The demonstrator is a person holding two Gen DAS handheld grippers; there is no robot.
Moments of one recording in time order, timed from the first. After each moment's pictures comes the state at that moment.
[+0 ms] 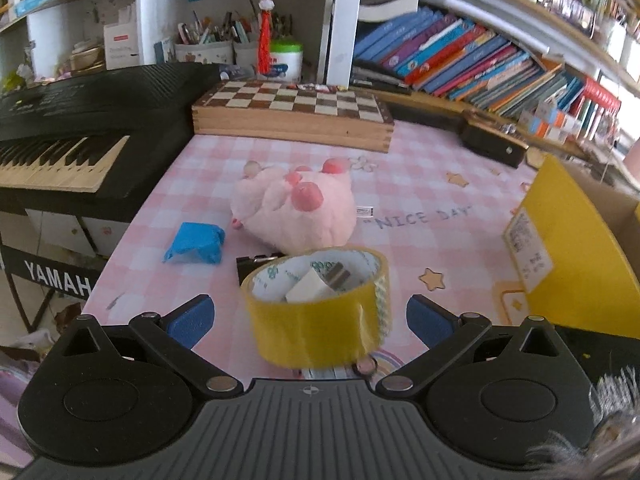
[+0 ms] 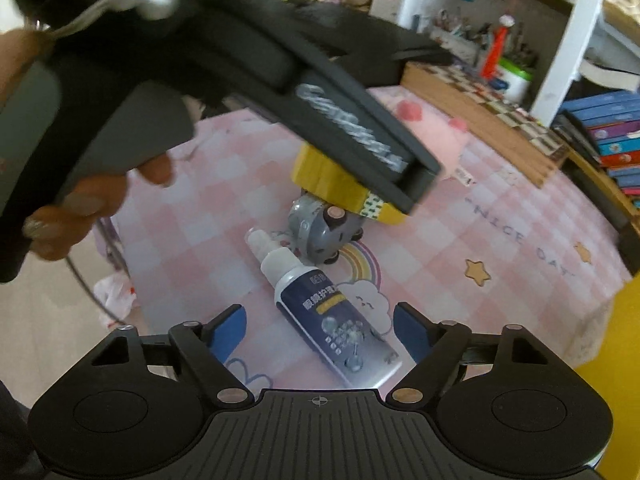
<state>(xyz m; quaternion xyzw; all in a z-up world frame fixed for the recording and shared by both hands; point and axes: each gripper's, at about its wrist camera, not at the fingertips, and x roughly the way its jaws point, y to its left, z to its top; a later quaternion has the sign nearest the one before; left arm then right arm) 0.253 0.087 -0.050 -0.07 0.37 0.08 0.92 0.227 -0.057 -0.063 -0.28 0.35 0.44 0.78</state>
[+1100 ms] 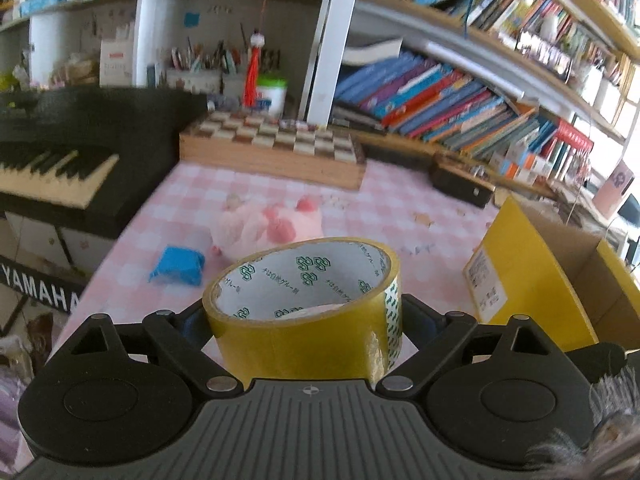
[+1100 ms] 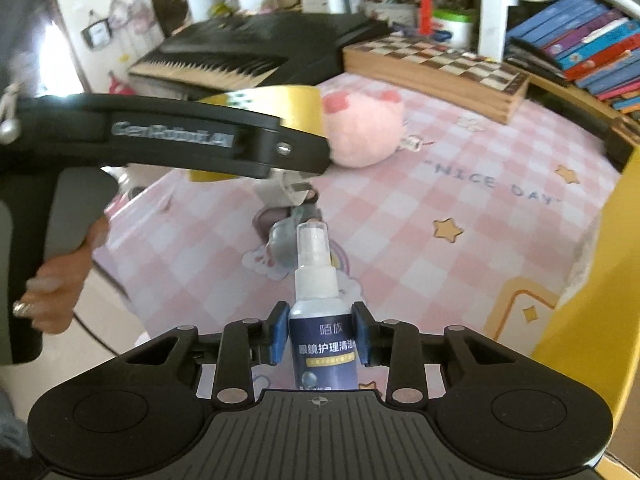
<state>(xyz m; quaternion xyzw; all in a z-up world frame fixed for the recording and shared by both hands) 0.225 0.089 -0.026 -0.11 0.30 0.05 0.95 0.254 -0.094 -0.036 -0.13 0.42 0.40 0.81</state>
